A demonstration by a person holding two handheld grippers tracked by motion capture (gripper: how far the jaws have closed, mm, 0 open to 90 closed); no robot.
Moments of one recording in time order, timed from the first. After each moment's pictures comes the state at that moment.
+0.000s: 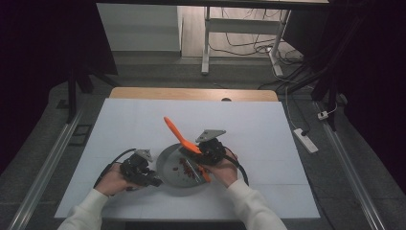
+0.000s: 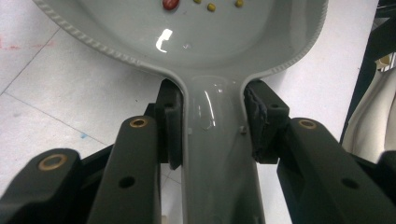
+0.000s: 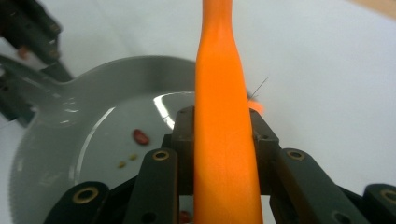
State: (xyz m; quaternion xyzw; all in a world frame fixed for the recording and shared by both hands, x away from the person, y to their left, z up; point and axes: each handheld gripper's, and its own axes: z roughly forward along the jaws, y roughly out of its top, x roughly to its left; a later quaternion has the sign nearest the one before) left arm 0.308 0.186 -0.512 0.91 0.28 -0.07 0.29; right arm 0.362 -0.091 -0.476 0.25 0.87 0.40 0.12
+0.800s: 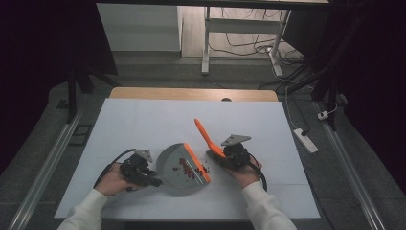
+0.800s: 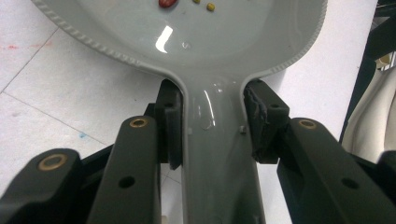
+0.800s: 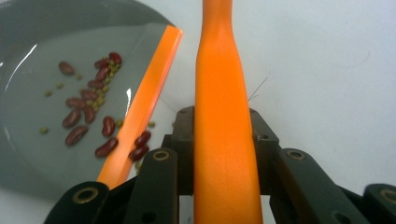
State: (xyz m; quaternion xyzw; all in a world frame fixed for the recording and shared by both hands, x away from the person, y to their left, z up) left arm 0.307 0.186 -0.512 0.91 0.28 -0.07 0.30; right arm 0.351 -0.158 -0.488 0.33 0.86 0.35 0.15
